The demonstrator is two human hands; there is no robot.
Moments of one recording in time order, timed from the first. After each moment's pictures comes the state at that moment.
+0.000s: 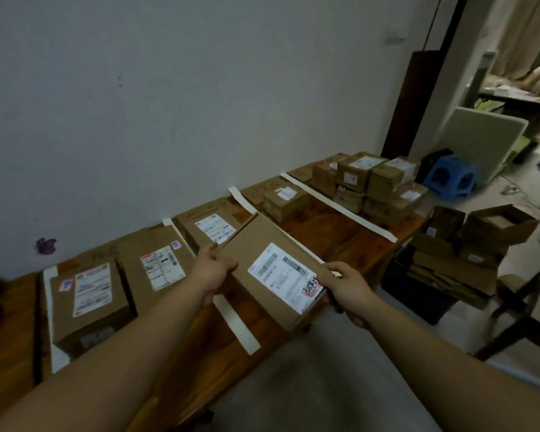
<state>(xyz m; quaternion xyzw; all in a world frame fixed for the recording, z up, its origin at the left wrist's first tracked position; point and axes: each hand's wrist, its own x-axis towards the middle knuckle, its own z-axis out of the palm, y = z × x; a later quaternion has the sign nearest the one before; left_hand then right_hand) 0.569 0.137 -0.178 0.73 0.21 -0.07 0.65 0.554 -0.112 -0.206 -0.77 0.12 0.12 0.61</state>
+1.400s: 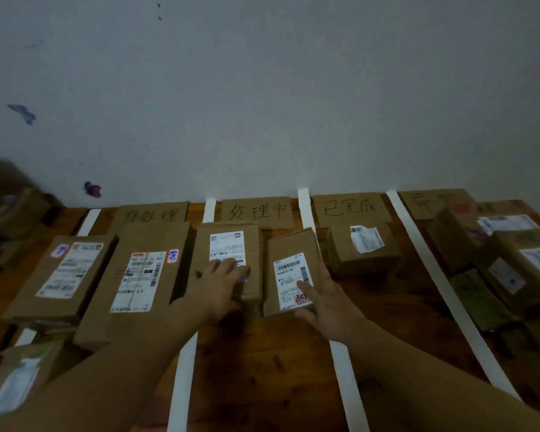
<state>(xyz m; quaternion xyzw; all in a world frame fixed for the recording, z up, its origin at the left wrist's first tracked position) 0.778 0.142 -0.280 0.97 0.18 -0.17 0.08 0.899 -0.080 -0.312 -0.89 -0.39 0.23 0.09</state>
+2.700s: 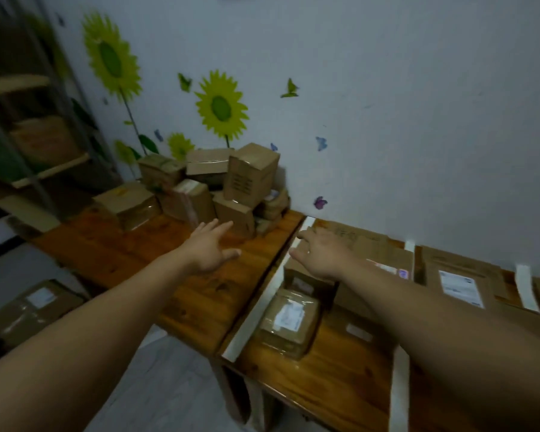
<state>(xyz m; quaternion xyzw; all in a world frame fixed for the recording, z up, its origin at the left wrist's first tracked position) 0.355 0.354 -0.125 0.84 0.50 0.01 0.20 0.578 0.252 -0.148 -0.77 -0.62 0.13 0.12</state>
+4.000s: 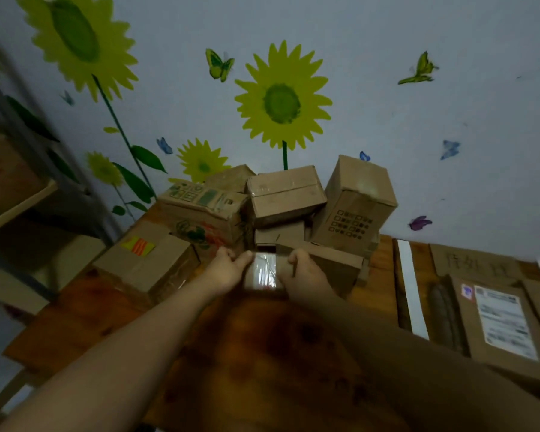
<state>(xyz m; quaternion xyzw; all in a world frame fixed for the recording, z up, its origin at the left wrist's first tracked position) 0.254 0.753 -0.205 0.70 0.55 0.07 0.45 0.384 0.639 -0.225 -0.80 -0.36 0.33 0.35</state>
